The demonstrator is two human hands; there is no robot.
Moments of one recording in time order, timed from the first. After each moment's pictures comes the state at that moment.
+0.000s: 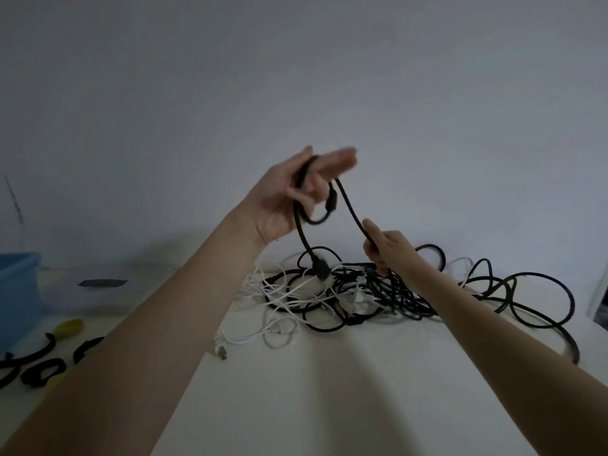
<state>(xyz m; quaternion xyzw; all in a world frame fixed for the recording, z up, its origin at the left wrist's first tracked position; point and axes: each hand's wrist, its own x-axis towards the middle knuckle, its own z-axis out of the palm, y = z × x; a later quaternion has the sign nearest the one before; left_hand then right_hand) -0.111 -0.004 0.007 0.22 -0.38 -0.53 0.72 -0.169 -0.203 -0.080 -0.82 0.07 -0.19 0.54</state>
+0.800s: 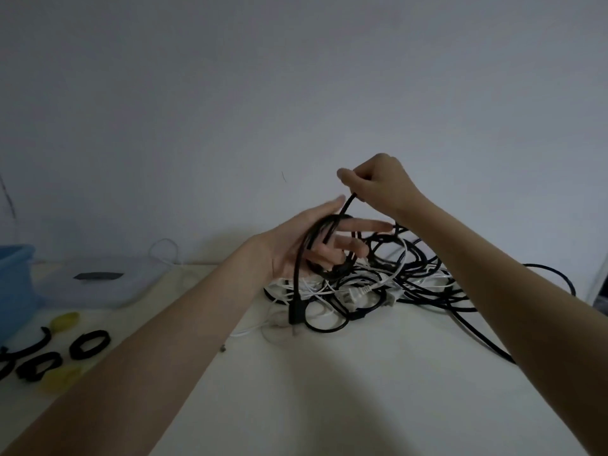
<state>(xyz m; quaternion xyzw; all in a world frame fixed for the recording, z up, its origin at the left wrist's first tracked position) -0.134 -0.019 -0.040 0.50 -0.34 -0.50 0.61 -0.175 -0.167 0.000 -0.90 -0.06 -0.34 0.26</state>
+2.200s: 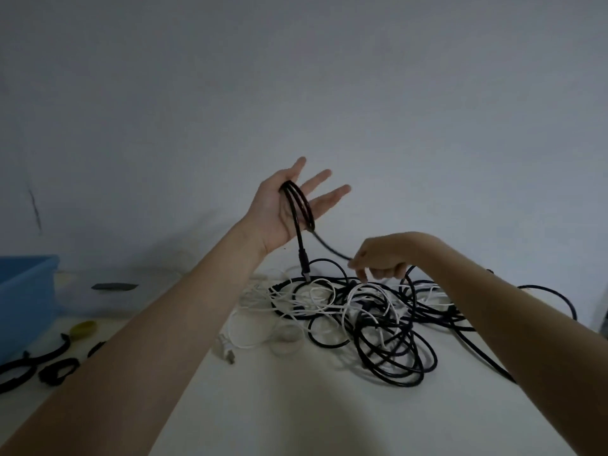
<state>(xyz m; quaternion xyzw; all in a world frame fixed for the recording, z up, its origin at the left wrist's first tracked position) -0.131 0.004 0.005 0.31 -0.25 -0.31 0.86 -0.173 -0.171 -0.020 -0.97 0.10 0.14 0.16</state>
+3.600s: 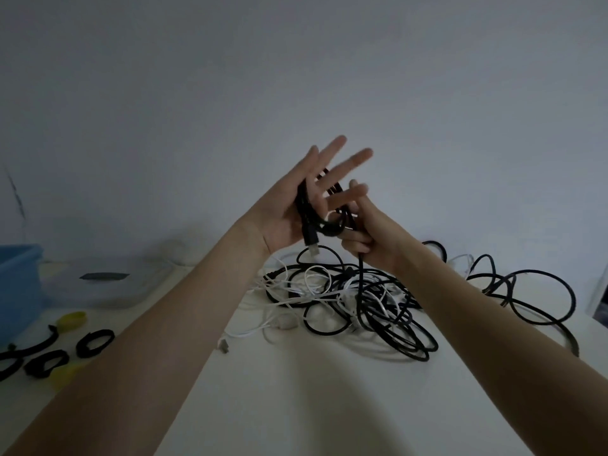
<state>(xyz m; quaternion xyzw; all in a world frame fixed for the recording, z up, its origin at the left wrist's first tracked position) -0.144 -0.006 -0.007 0.37 -0.42 -0.34 0.75 -0.172 -0.159 -0.045 -0.63 -0.11 -0.04 0.77</state>
